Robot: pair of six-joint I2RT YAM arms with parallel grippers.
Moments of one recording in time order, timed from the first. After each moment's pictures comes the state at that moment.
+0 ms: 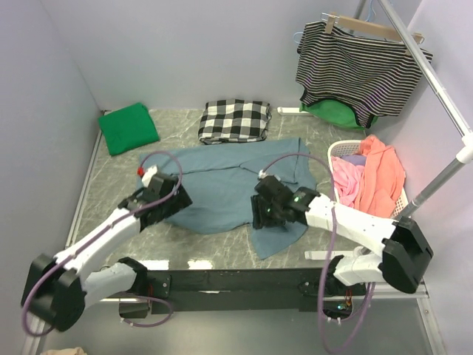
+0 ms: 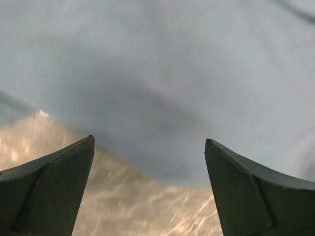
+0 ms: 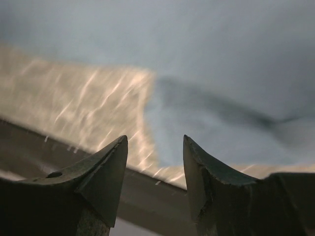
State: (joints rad) left arm -0.46 1.07 0.65 -0.49 -0.24 -0.90; right arm 0.84 1.29 0.87 -0.65 0.03 0.66
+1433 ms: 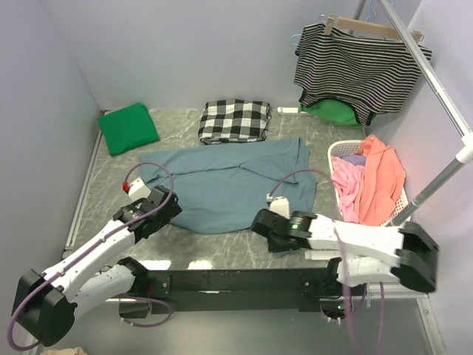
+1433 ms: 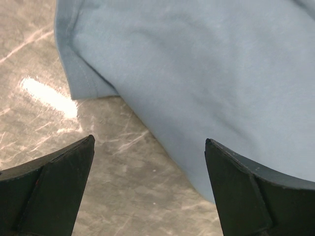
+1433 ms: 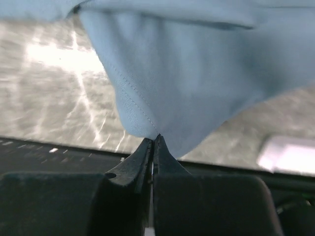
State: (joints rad) left arm -0.56 0.92 0.58 -0.72 -0.51 -1.14; right arm 1.15 1.27 0.75 -0.82 0.32 0.96
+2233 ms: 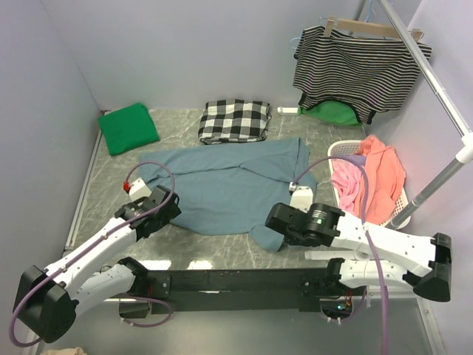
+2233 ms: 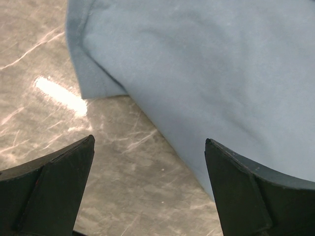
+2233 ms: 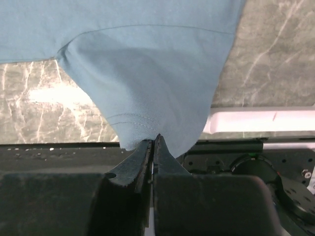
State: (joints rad) left arm -0.56 0.94 0.60 -0.76 -0.52 -1.12; right arm 1.15 1.03 0.94 -1.26 0.50 1.12
